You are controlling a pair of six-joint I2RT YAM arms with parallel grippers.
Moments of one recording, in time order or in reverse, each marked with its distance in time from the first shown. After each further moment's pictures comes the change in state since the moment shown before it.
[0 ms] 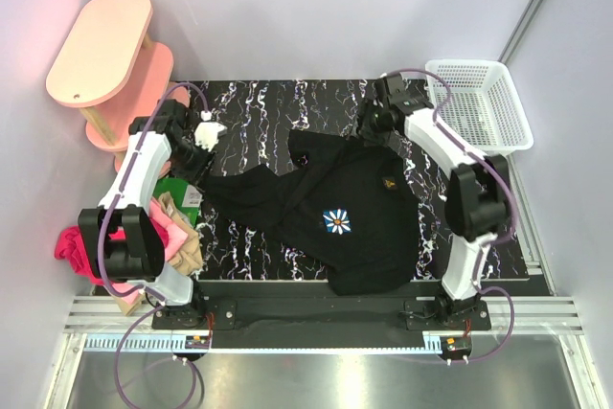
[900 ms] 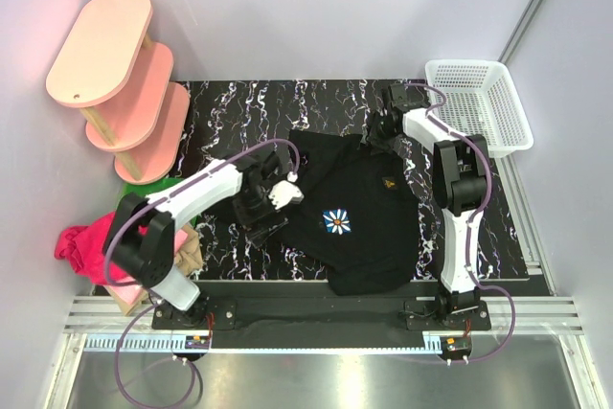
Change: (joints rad) left arm -0.595 0.014 -0.238 0.024 -0.018 -0.045; right arm -0.104 0.318 0.130 0.043 -0.050 -0.047
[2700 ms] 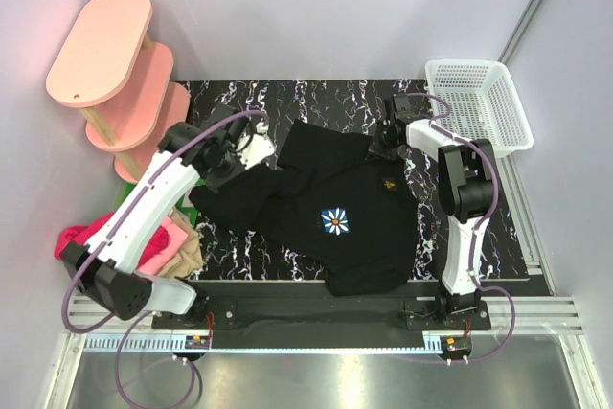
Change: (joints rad) left arm 0.061 -0.212 0.406 -0.214 -0.431 0.055; right arm 0.000 -0.092 -0.208 0.124 0.015 0.021
